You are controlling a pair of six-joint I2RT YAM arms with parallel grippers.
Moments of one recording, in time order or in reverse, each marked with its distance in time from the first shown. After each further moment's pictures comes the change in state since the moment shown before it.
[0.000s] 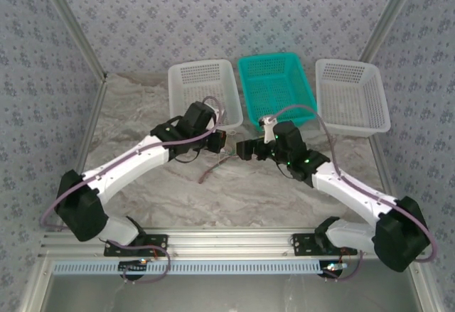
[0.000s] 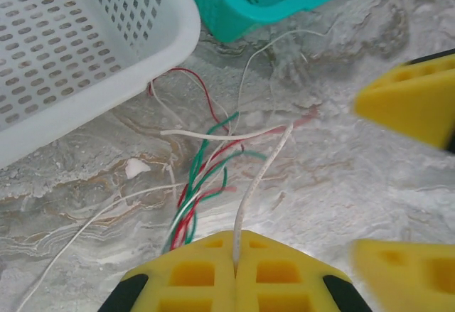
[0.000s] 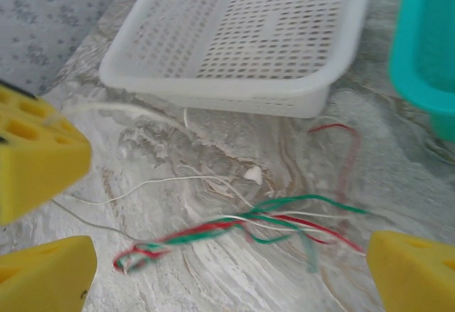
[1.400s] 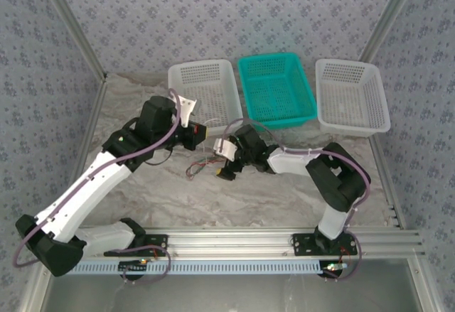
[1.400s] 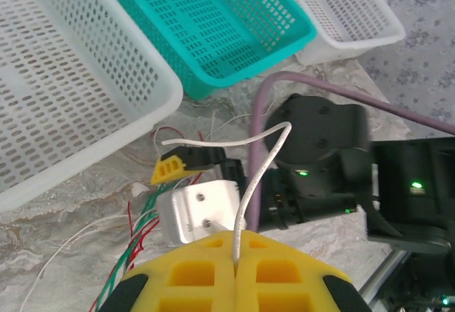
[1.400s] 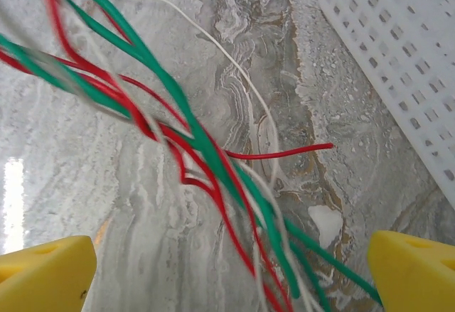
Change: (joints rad) left arm 0.097 -0.293 0.032 -0.112 0.114 0.071; right arm 0.101 0.551 0.188 0.122 -0.120 -0.903
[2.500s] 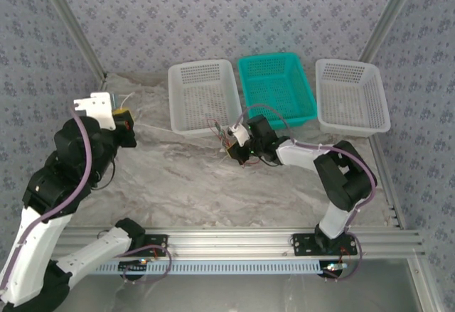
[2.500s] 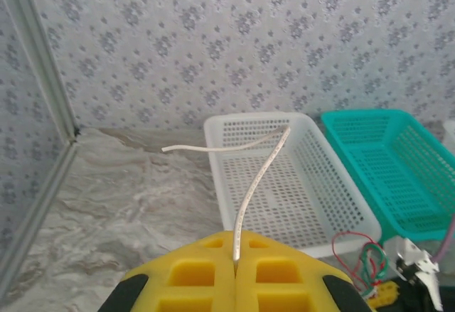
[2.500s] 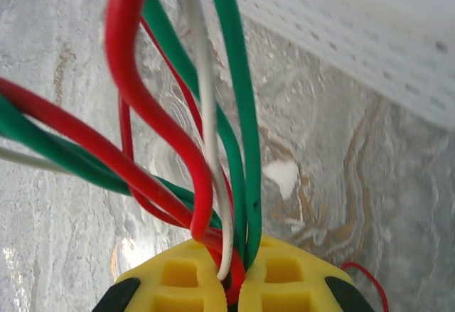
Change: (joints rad) left arm 0.074 -0.314 0.212 -0.232 -0.683 0.071; right arm -0.140 -0.039 0.019 -0.097 -0.114 0.480
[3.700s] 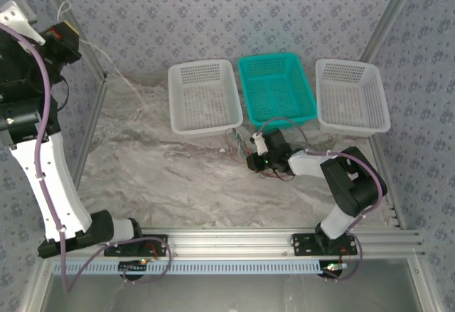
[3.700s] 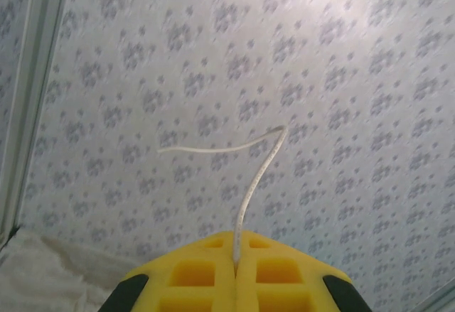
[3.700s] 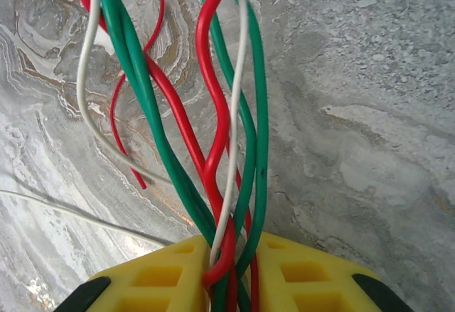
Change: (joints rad) left arm 0.838 0.546 0.745 0.136 0.803 -0.248; right arm -0.076 -0.077 -0.222 0.032 0.160 0.257
